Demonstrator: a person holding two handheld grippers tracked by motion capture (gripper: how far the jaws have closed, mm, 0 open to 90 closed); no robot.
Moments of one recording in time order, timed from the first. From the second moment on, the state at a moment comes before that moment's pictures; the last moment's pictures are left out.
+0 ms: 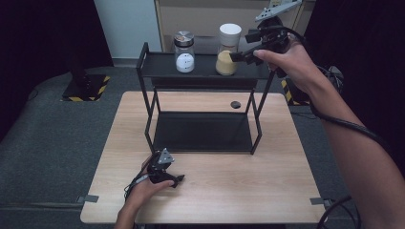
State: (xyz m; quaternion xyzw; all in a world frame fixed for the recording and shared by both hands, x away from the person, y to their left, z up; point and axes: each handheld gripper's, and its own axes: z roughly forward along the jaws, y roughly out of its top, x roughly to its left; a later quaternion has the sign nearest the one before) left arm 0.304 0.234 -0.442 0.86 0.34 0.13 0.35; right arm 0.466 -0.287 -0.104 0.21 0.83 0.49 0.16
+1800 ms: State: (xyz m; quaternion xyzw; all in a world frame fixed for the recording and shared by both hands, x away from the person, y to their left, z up) left arm 0.304 0.232 -0.443 0.86 0.35 0.13 0.35; right arm 0.393 -0.266 -0.183 0.19 0.87 0.43 0.11
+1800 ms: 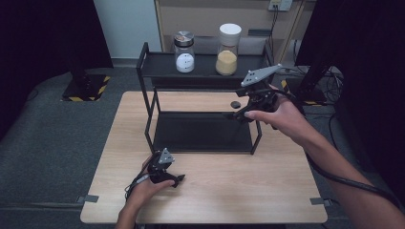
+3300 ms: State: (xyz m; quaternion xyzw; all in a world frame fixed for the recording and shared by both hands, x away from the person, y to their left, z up) left arm 0.303 0.231 -0.443 0.86 0.35 0.13 0.35; right arm 0.373 -0.269 -0.316 0.24 0.89 0.39 0.07
